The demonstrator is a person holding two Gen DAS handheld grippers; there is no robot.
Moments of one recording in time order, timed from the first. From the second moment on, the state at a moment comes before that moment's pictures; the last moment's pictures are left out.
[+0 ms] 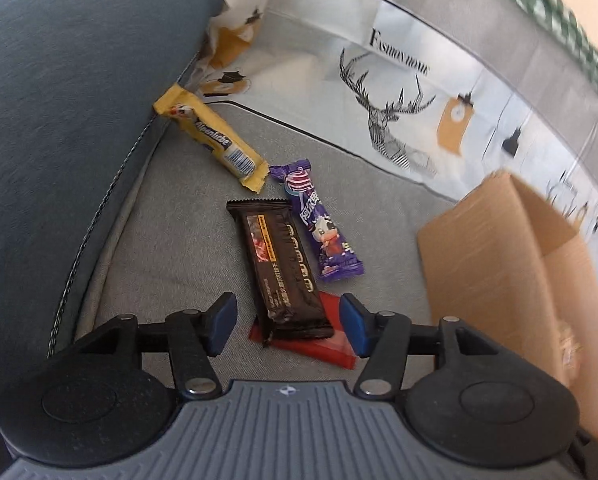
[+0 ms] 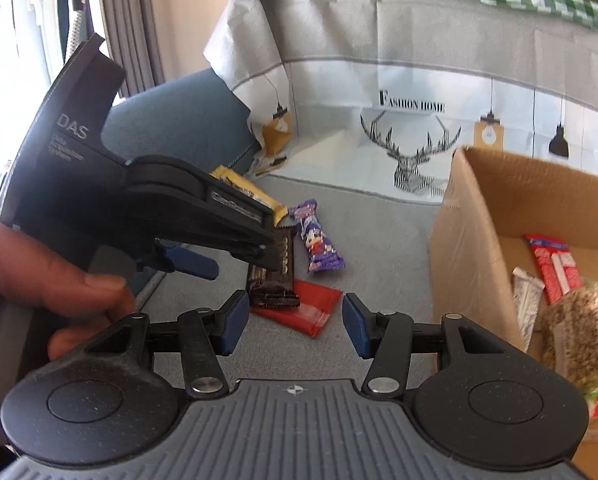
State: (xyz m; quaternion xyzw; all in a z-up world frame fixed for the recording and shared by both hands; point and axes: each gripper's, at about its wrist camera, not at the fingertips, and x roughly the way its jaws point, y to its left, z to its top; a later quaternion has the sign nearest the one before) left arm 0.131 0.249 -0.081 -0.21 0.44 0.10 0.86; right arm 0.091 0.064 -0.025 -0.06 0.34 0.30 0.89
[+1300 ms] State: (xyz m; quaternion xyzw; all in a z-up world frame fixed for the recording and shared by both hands) left arm 0.154 0.289 -0.102 -0.19 0.49 0.17 0.83; right arm 0.142 0.120 -0.089 -0.08 0.39 0.26 0.88
